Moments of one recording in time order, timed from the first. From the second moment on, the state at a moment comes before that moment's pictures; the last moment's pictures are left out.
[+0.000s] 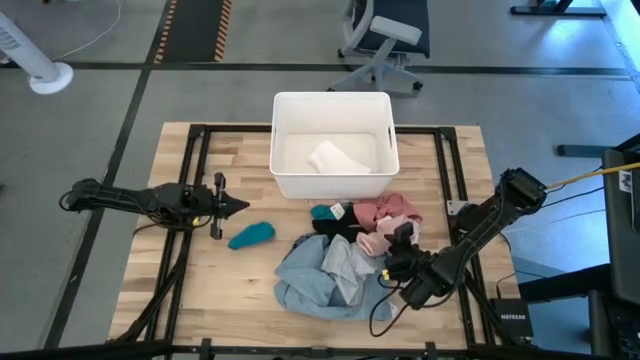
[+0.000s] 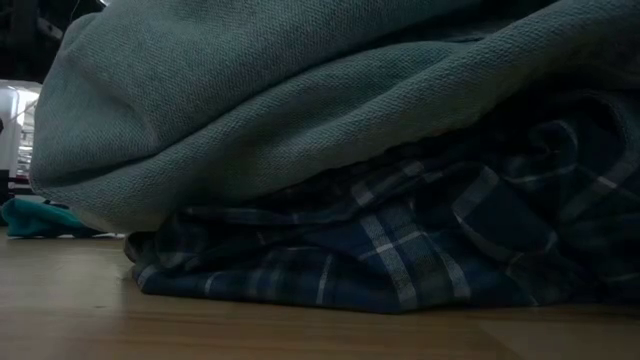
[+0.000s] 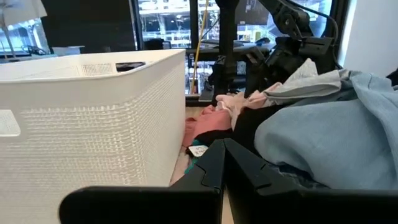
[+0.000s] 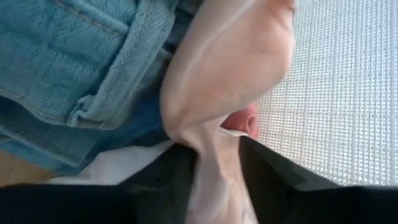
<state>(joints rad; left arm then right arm) -0.13 0.16 0.06 0.10 -0.23 0.05 0.79 1.59 0.91 -0.95 0.87 0.39</state>
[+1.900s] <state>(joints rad) -0.13 0.10 0.01 0.03 -0.11 0.10 -0.08 1.58 1.92 -1.32 0.90 -0.43</state>
